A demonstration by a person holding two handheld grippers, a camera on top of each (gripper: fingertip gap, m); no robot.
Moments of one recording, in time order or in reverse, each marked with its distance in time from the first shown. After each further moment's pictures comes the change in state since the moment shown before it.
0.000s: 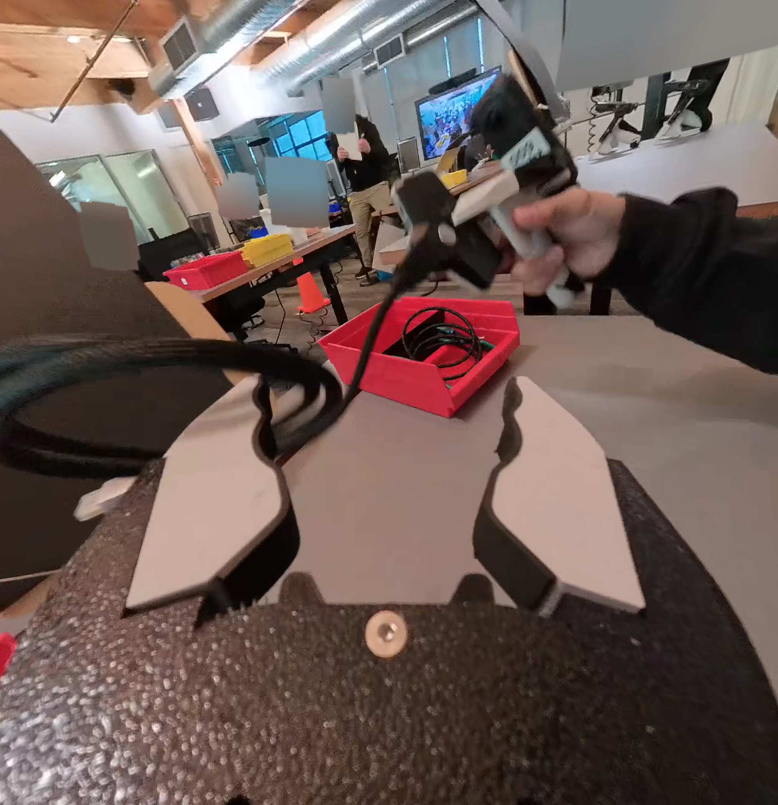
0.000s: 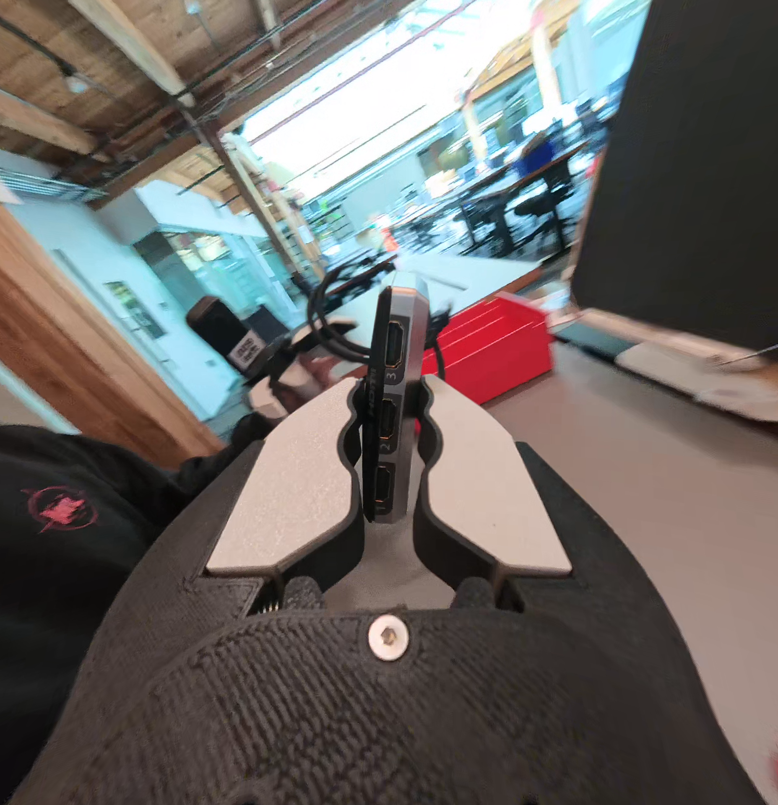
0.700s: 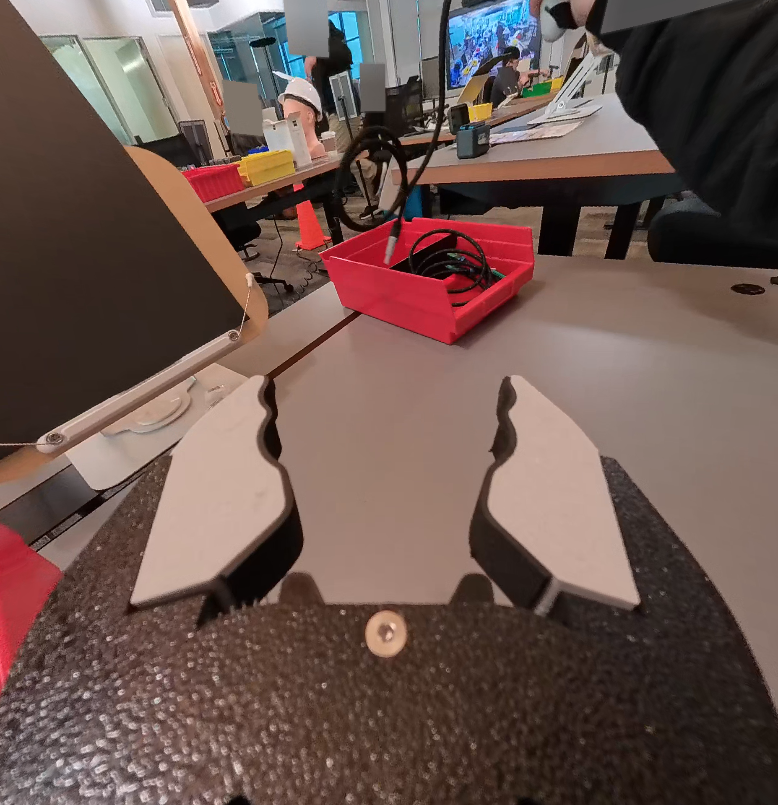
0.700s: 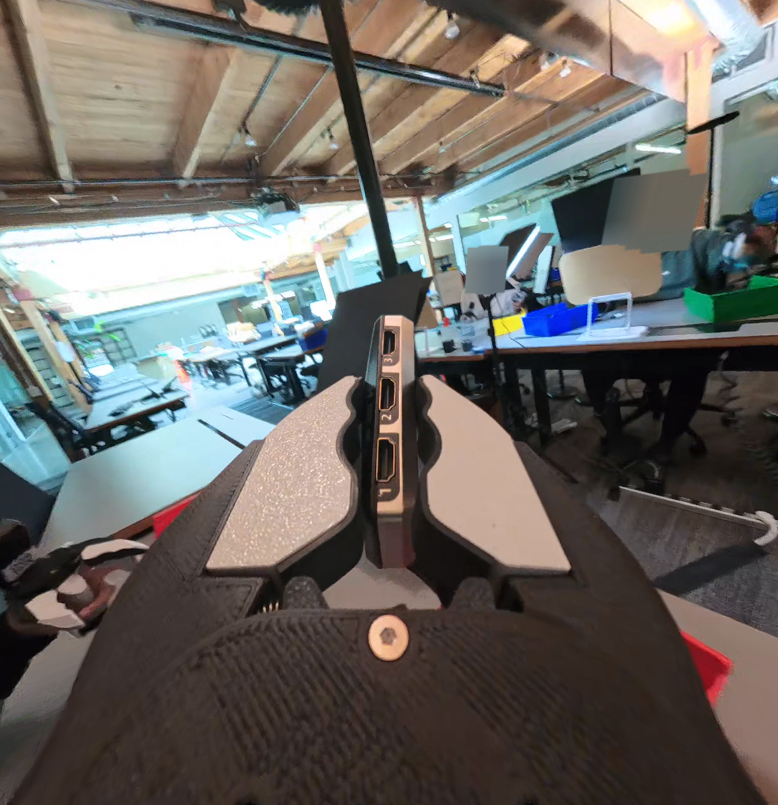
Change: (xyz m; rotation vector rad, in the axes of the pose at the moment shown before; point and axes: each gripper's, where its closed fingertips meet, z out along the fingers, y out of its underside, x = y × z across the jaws) left arm -0.001 0.068 -0.024 -0.129 -0.032 -0.096; right arm 0.088 -0.223 -0.203 0.371 0.476 -0.301
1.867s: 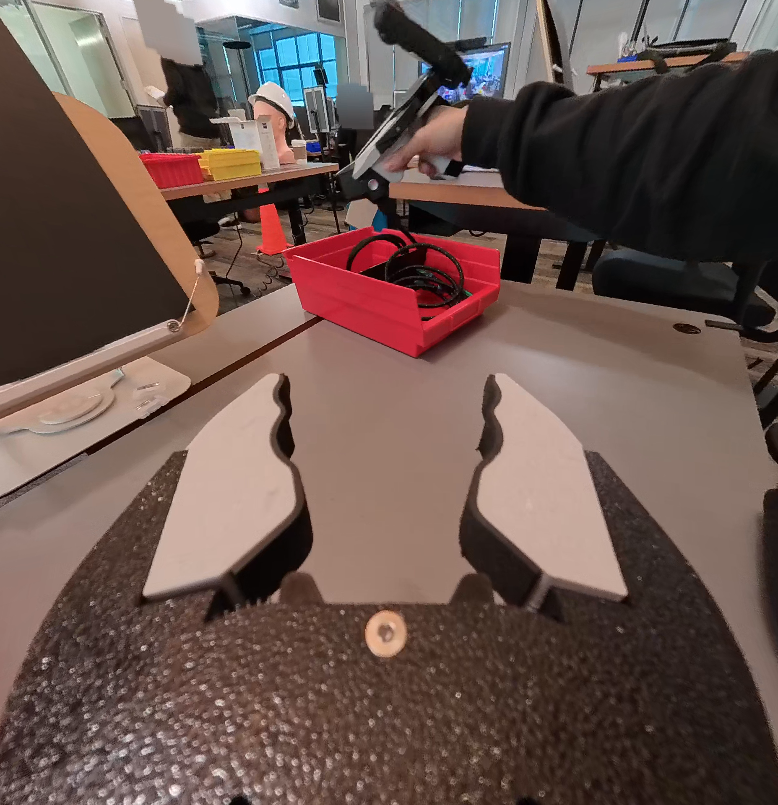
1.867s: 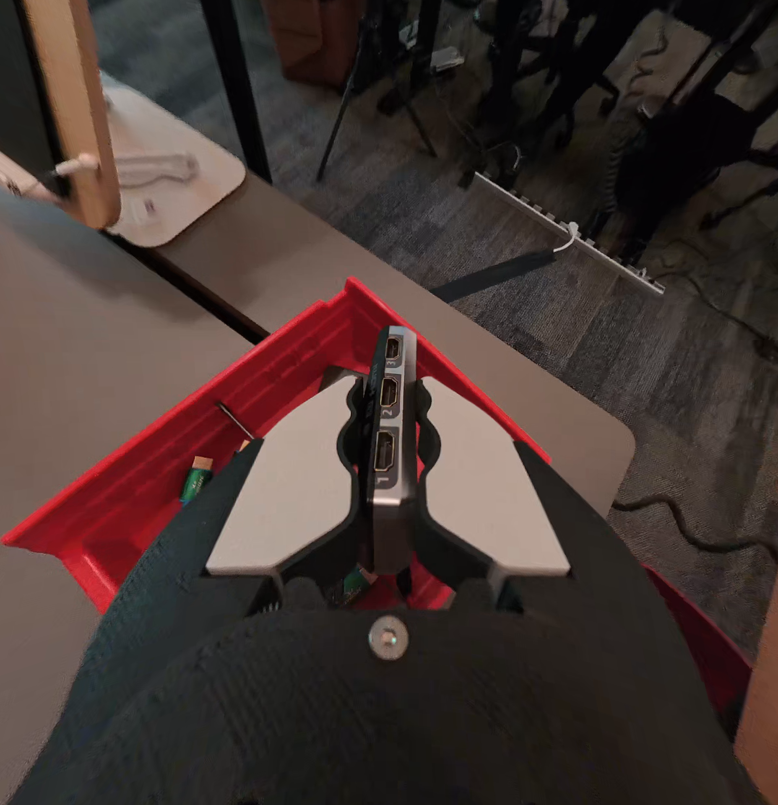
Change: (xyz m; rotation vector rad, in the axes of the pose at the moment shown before) left arm 0.012 0.014 0.026 0.046 0.080 -0.124; right arm 0.144 0.218 0.052 -0.913 0.316 -0.323
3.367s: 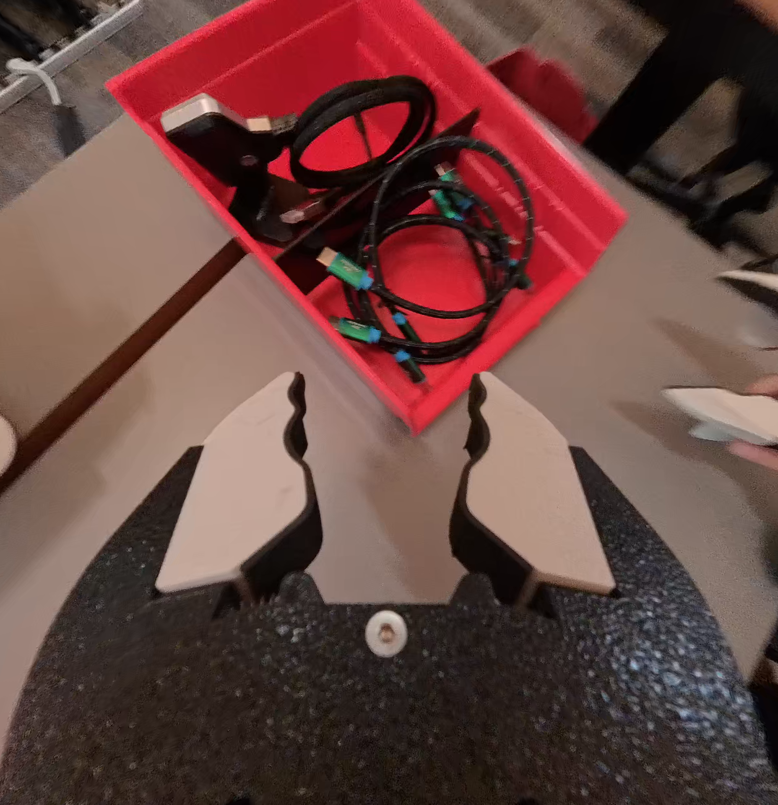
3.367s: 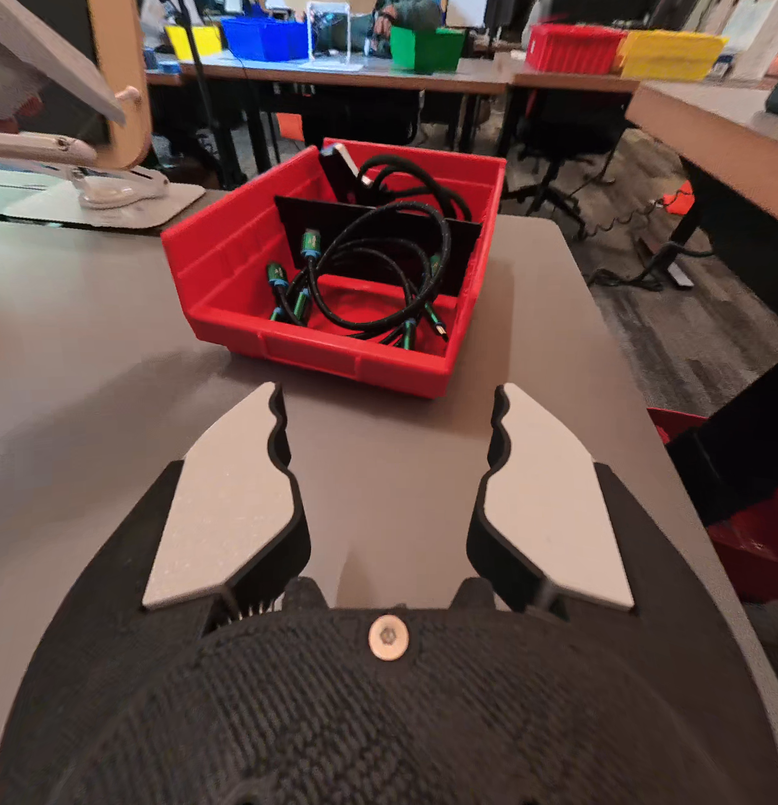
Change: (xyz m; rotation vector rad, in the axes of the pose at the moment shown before) left arm 0.011 -0.009 0.285 -0.716 -0.016 -0.176; right arm -0.146 0.224 -0.145 0.356 0.401 0.306
